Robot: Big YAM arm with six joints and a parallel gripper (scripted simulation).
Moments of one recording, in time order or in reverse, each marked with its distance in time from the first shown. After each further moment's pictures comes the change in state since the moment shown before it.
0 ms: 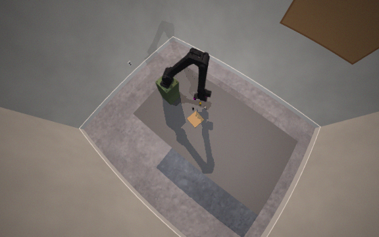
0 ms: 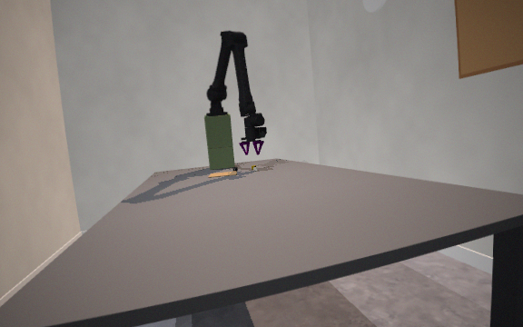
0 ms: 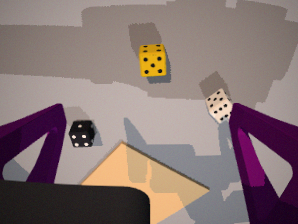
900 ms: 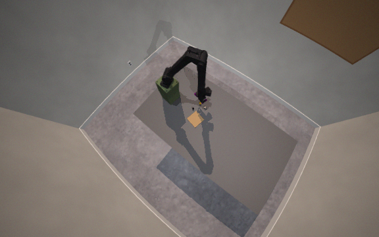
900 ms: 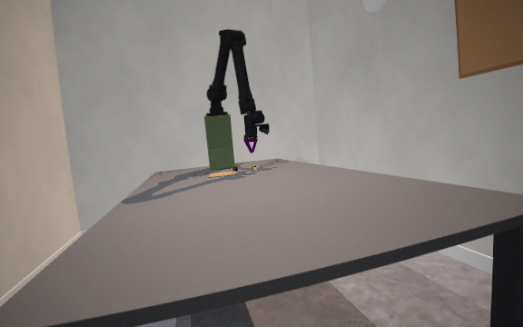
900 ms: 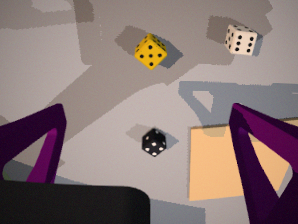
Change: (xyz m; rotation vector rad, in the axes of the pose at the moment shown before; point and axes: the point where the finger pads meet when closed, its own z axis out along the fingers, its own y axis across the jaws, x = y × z) arm 0.000 0.000 -0.014 -0.003 0.001 0.770
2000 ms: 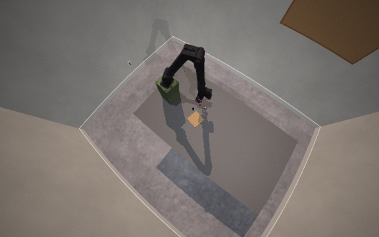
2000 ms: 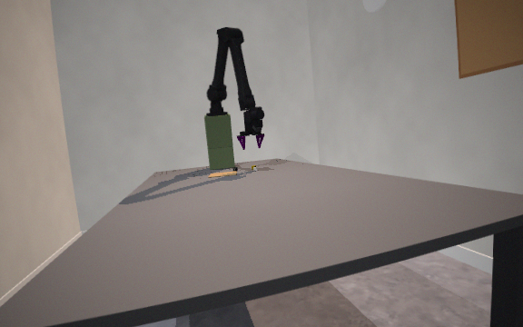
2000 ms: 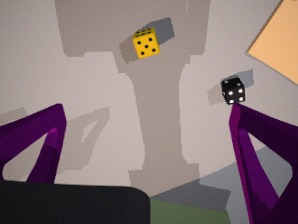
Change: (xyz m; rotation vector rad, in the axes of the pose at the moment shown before) arm 0.000 0.000 -0.020 -0.001 0.002 1.020
